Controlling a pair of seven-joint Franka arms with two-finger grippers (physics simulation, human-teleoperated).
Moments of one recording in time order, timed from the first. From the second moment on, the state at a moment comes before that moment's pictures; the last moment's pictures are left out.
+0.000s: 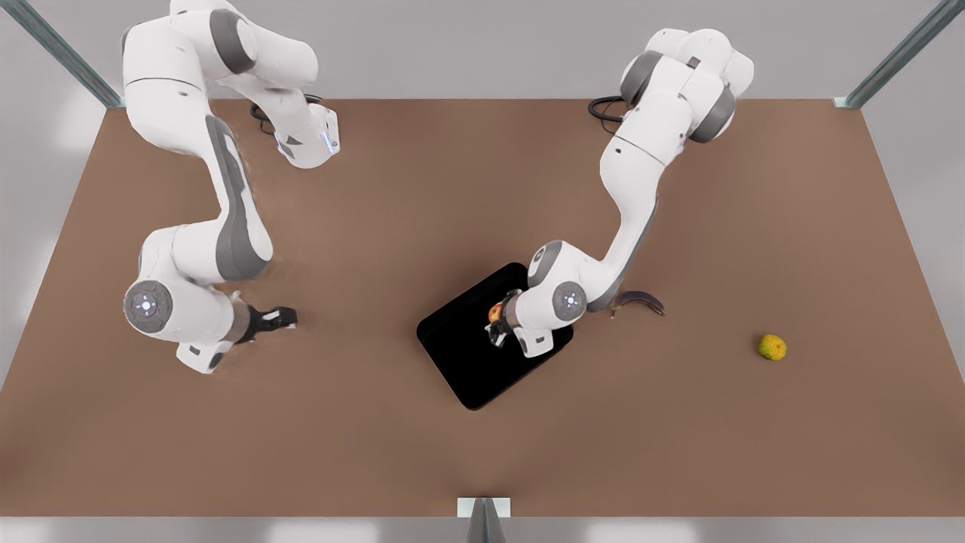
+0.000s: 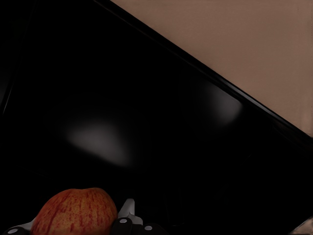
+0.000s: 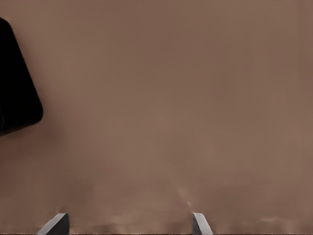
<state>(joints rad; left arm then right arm) -0.51 0.82 -0.13 -1.37 -0.40 2.25 -1.50 -0.02 0.41 0.05 -1.41 0.03 1.52 -0.15</state>
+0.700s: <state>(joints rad) -0.43 0.34 0.06 -1.46 -0.11 1.71 -0.59 -0.08 0.10 -0.15 -1.42 -0.02 1.24 -0.15</state>
